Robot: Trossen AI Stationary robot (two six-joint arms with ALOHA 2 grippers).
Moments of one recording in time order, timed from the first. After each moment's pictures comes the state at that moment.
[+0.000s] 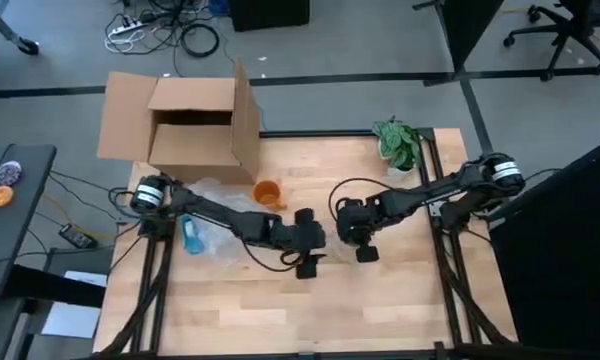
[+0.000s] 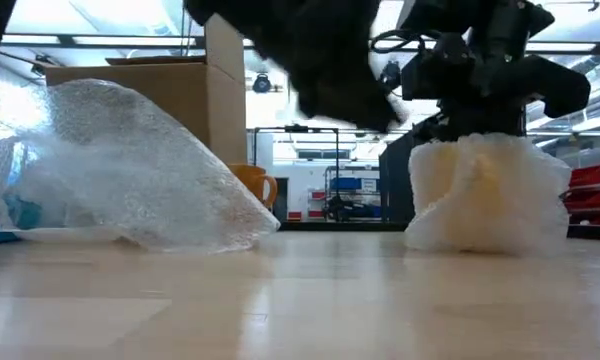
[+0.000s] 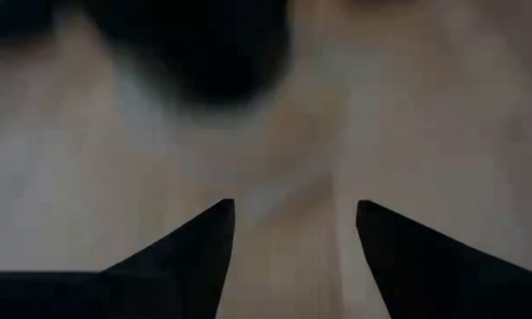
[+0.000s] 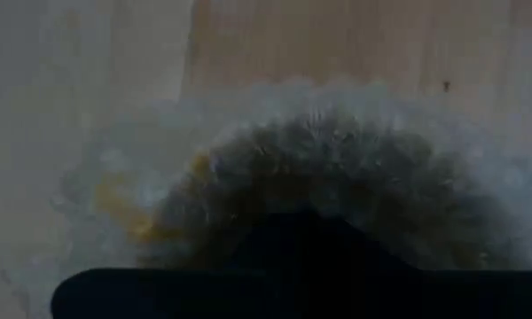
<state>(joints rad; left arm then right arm) -0.22 1.87 1.31 -0.23 -0.23 -0.15 0.13 1.55 0.90 -0.63 0.01 -0.02</state>
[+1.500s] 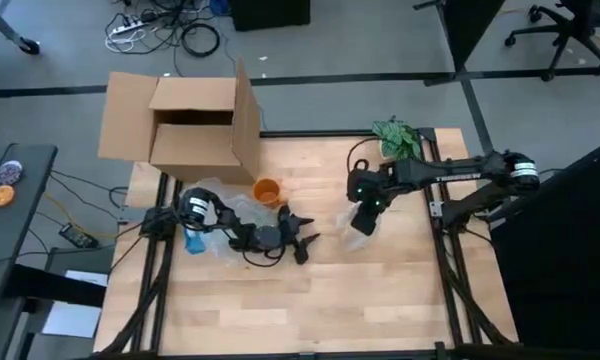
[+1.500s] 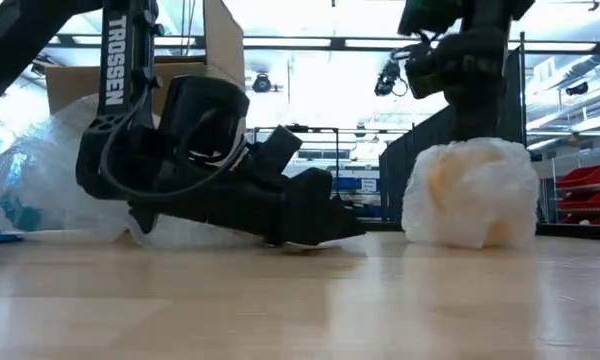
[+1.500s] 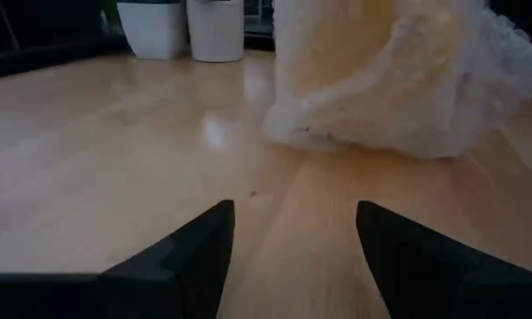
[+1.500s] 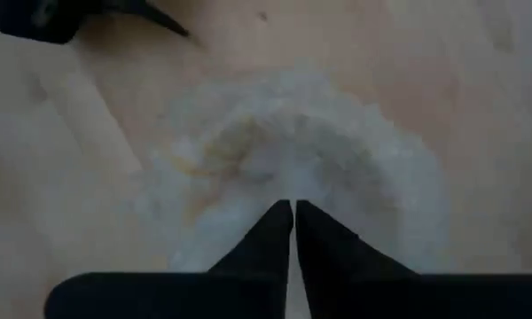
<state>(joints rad) -0.16 2.29 0.79 1.33 -0.49 -0.16 -0.08 1.37 1.03 -0.92 -0.07 0.48</state>
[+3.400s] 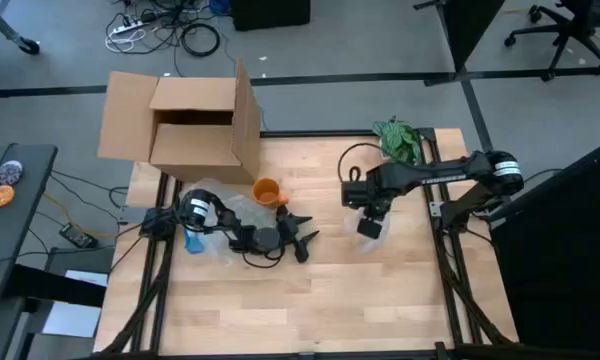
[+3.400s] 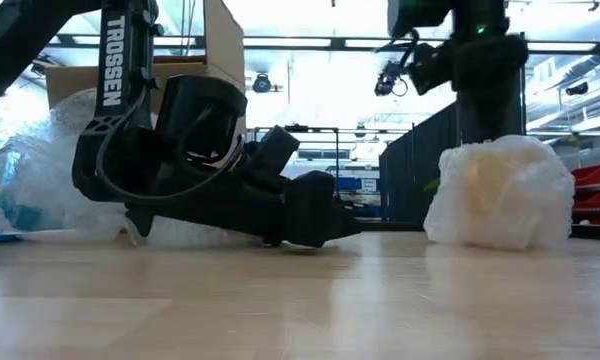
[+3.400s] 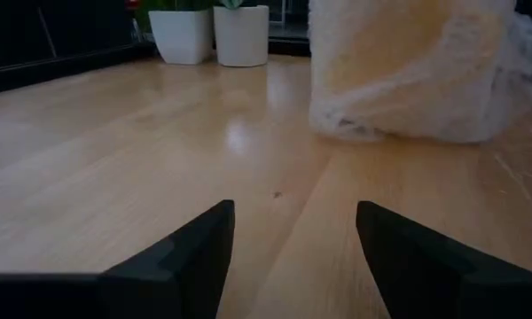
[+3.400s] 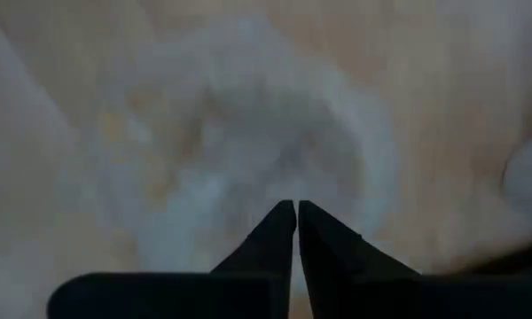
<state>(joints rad) -0.16 2.30 0.79 1.33 -0.58 -0.15 0.00 1.49 1.20 -1.25 0.04 0.45</state>
